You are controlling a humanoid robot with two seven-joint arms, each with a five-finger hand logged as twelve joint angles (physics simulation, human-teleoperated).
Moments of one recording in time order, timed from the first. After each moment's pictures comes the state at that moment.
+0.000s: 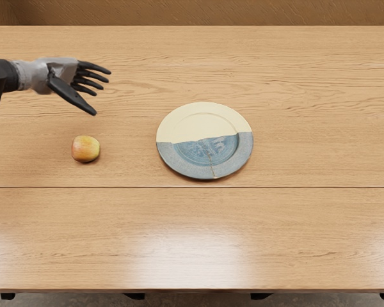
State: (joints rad) left arm -1.22 0.56 -0.20 -0.66 0.41 -0.61 0.12; right arm -0.10 0.00 -0.06 0.24 0.03 -0.04 0.15
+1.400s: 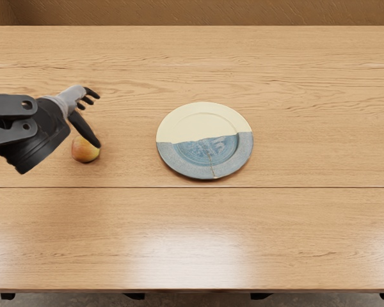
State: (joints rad) left arm -1.55 0.63 0.41 -1.59 0.47 0.59 0.61; right arm -0.08 0.00 -0.06 0.21 0.03 -0.04 0.15
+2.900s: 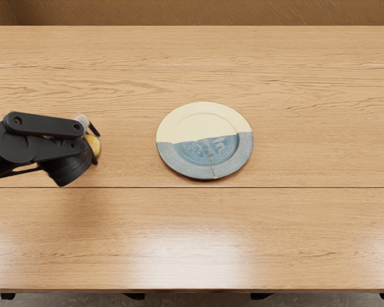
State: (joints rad) left arm -1.47 0.35 0.58 -1.29 0.32 0.61 0.61; right arm -0.08 0.00 -0.06 0.21 0.03 -0.04 0.15
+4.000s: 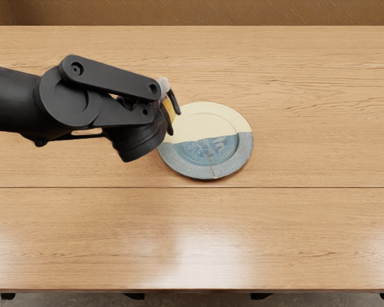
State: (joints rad) left arm -1.87 0.10 0.56 -1.43 0.07 0.61 0.61; right arm -0.08 0.00 -0.06 0.21 0.03 -0.04 0.16
